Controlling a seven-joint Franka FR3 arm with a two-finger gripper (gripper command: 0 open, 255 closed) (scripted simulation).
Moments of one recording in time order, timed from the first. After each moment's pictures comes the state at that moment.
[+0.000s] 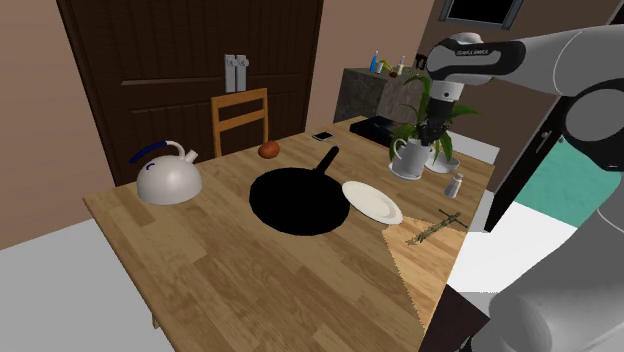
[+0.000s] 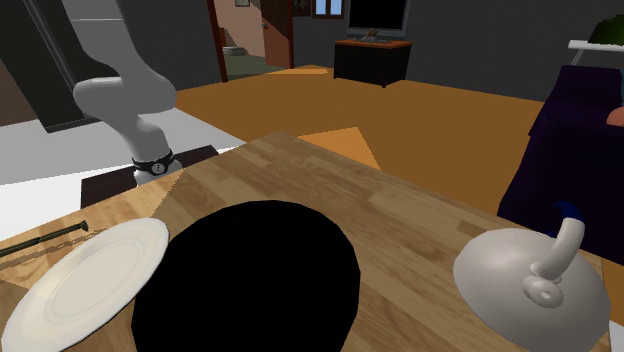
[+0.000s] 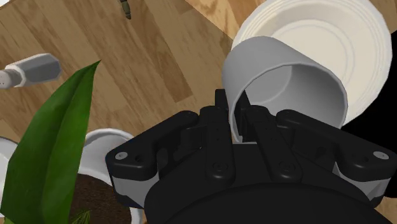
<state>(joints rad) -0.37 0.01 -0.20 -1.73 0.00 1.63 -0.33</state>
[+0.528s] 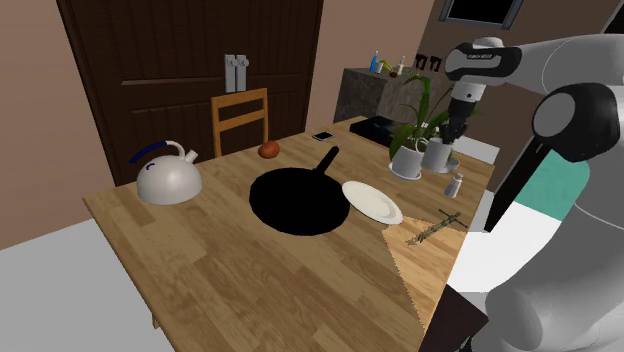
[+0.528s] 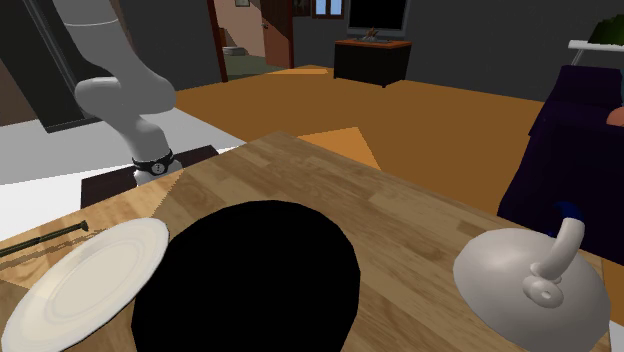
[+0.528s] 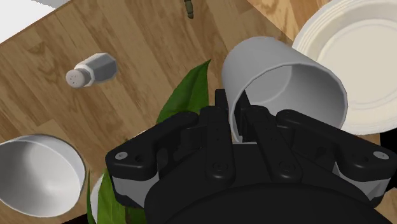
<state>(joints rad) -0.48 0.15 -0.29 -1.55 0.02 1.59 -0.53</state>
